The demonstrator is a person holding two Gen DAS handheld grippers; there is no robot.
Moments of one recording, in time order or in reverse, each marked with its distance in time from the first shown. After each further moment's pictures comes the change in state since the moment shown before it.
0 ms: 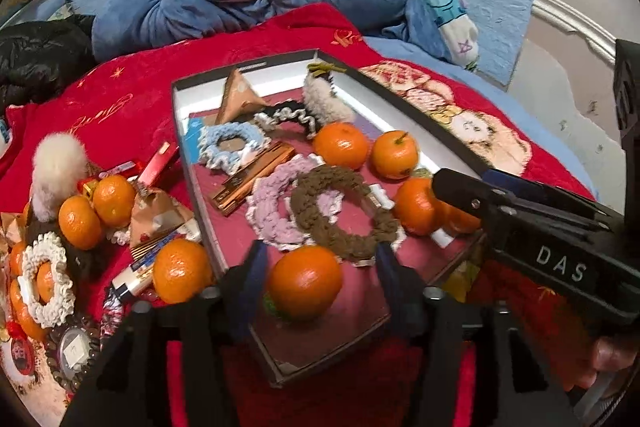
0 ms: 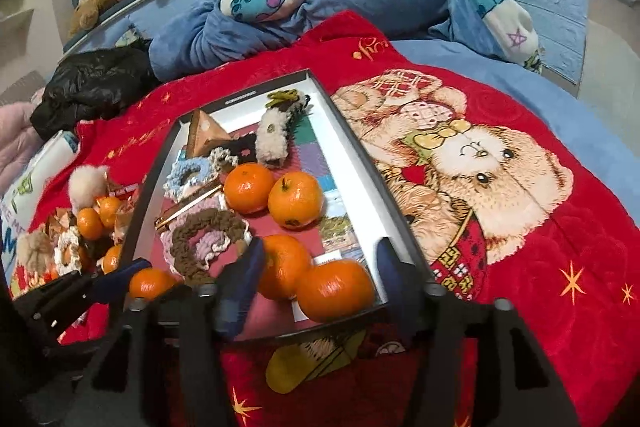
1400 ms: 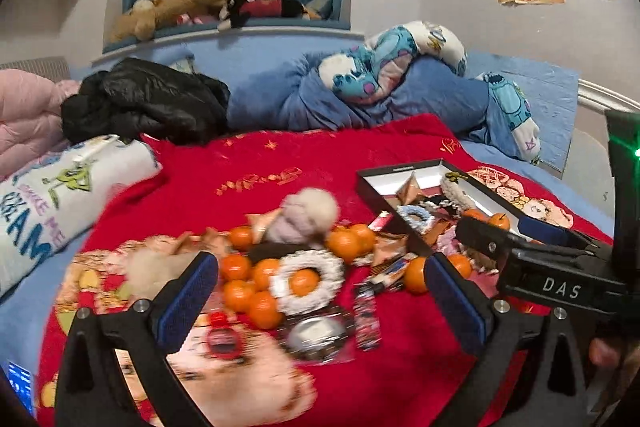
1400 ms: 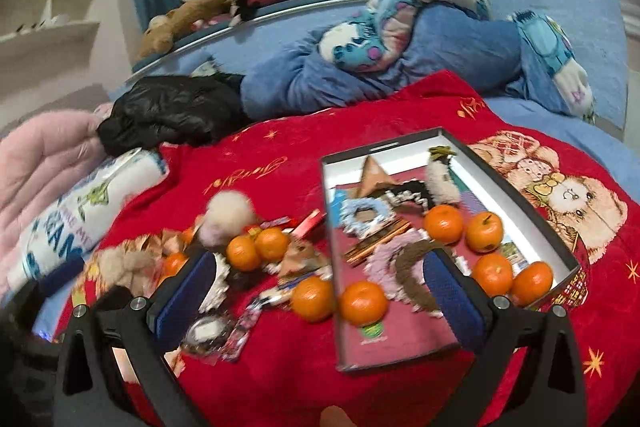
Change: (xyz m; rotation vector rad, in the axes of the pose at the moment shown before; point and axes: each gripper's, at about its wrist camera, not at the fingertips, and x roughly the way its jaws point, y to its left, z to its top) left arm -0.178 0.132 -0.059 -0.105 -0.354 0.292; right arm -0.049 0.157 -0.028 -0.113 -0.176 0.173
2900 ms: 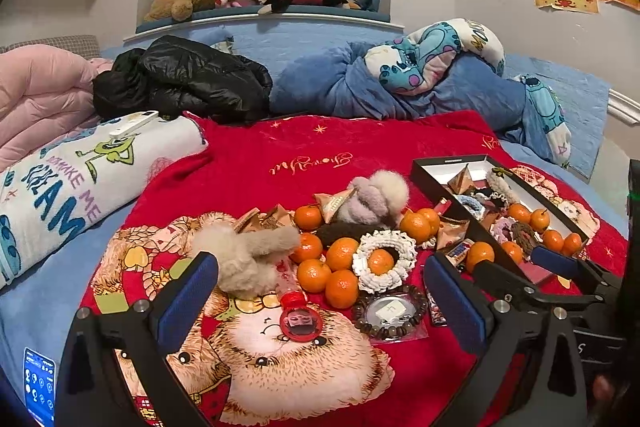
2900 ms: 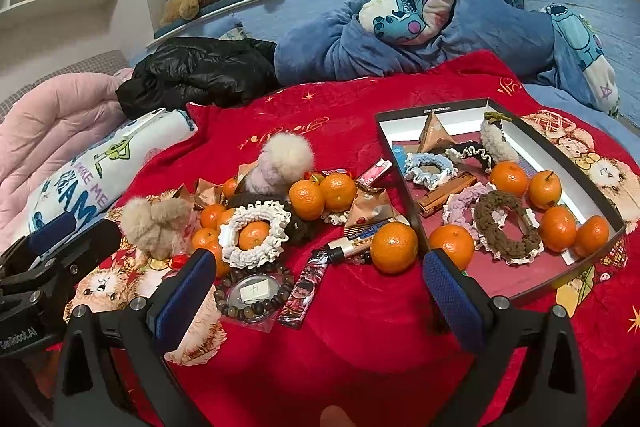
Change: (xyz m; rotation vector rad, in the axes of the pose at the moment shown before) left arm 0.004 0.057 -0.010 -0.062 0.056 0.083; right arm 0.020 0.045 -0.029 -0.038 0.077 0.050
